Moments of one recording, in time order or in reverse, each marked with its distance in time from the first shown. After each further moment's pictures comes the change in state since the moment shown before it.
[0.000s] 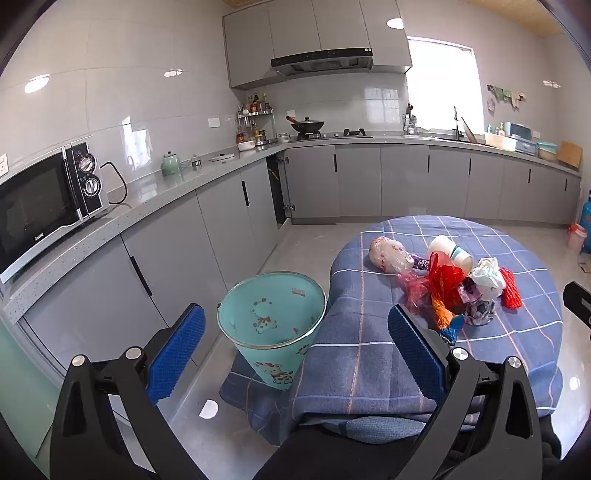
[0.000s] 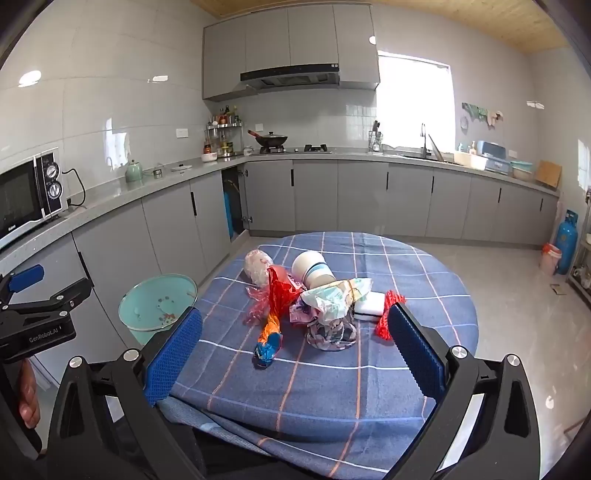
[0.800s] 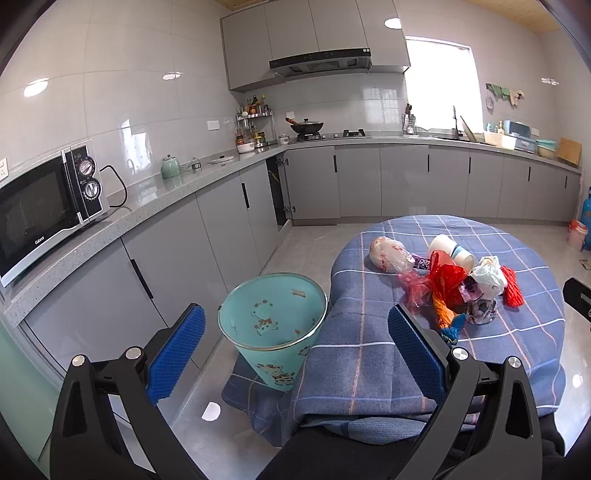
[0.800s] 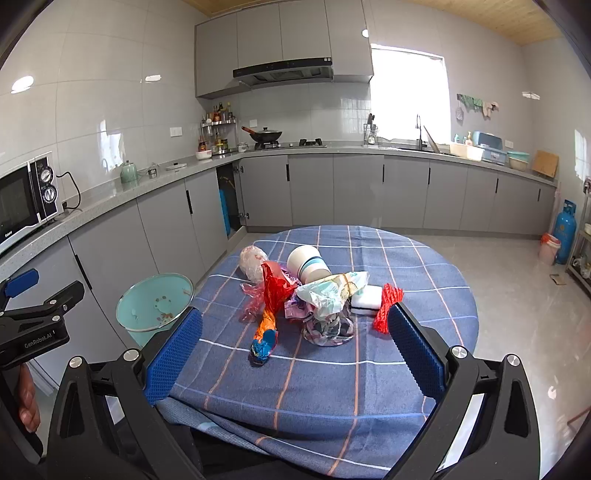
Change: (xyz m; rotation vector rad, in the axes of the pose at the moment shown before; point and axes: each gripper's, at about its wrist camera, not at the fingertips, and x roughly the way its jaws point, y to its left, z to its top) left arm 0.001 0.001 0.000 0.005 -0.009 0.004; right arm 0.007 -0.007 -0.002 0.029 0.019 -0.002
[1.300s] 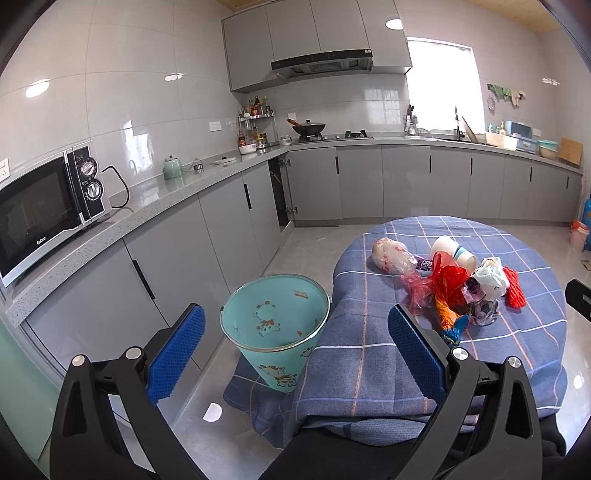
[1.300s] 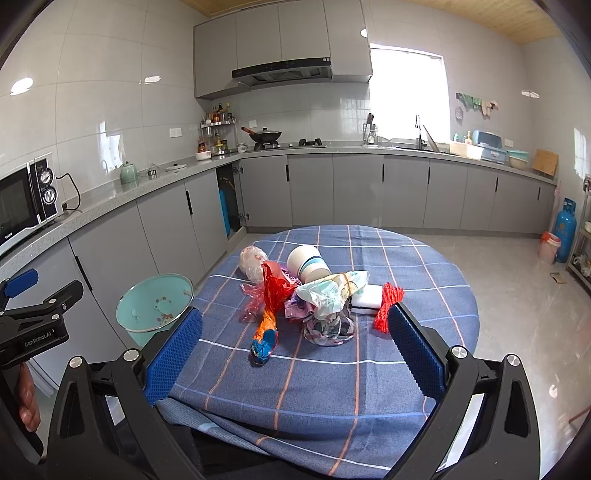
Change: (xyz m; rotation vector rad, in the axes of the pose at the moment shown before) left arm 0.000 0.002 0.000 0.001 -0.003 0.004; right arm 0.000 0.001 0.000 0.004 0.000 -0.001
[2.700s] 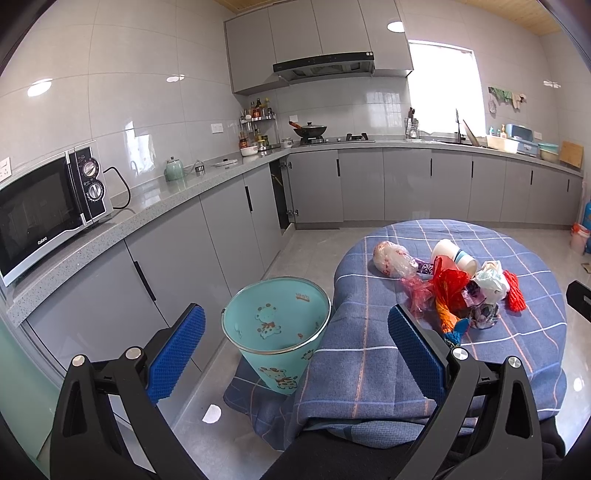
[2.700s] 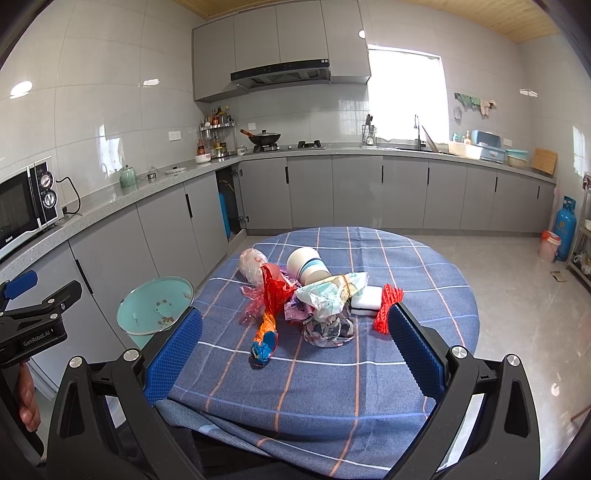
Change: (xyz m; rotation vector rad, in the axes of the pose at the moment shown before) left arm -0.001 0.002 0.004 -0.001 -0.008 0.004; right arm -0.004 -0.002 0.001 0.011 -0.013 0.001
